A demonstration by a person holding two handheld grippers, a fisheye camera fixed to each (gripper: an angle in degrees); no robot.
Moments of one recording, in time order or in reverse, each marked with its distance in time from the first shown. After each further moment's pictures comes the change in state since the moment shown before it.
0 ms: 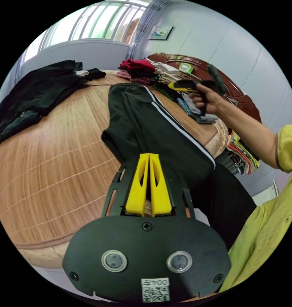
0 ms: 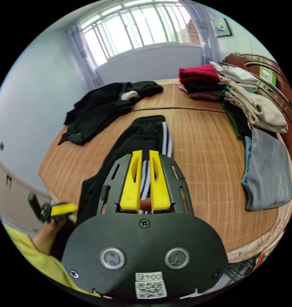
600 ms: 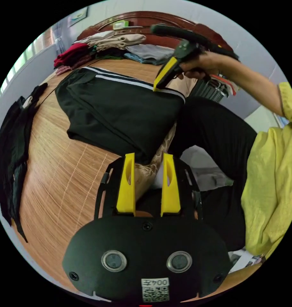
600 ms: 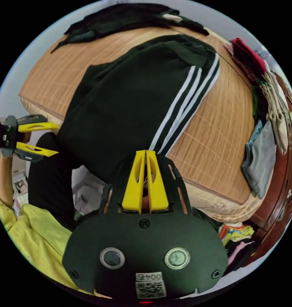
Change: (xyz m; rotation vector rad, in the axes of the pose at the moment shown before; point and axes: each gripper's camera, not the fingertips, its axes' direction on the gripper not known) left arm 0.063 -0.044 0.010 -0.427 0.014 0.539; right arm -0.143 0.034 0.063 -0.706 0.247 -0.300
